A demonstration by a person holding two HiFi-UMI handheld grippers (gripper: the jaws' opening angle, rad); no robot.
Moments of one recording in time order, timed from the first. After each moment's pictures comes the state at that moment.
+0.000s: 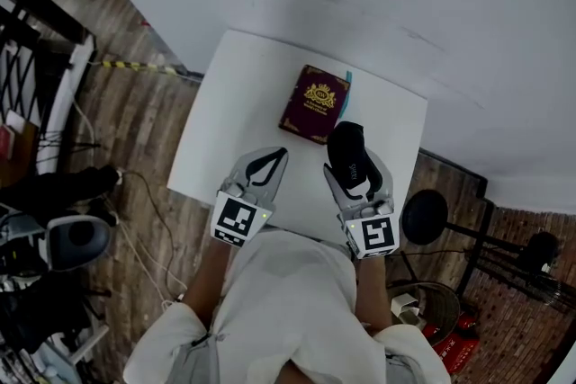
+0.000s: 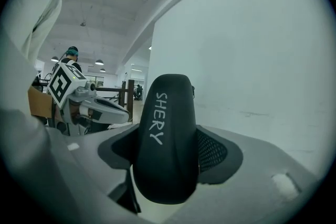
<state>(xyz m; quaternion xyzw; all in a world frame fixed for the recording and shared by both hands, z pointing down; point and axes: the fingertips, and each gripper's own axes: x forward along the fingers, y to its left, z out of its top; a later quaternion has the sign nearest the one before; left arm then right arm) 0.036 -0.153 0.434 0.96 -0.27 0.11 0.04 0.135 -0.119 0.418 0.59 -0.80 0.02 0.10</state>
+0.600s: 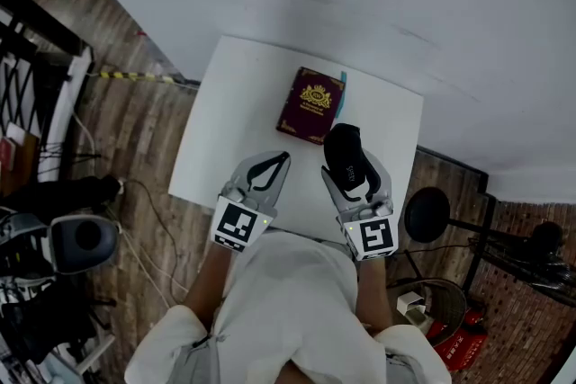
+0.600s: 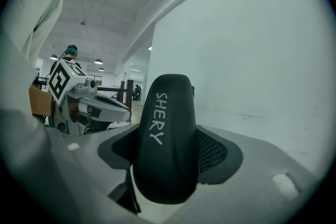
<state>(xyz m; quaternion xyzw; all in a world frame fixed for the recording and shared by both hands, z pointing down) 0.042 -0.139 0.418 0.96 -0.25 0.10 0.02 0.130 -0.110 0.405 0.60 -0.80 0.00 0.10</state>
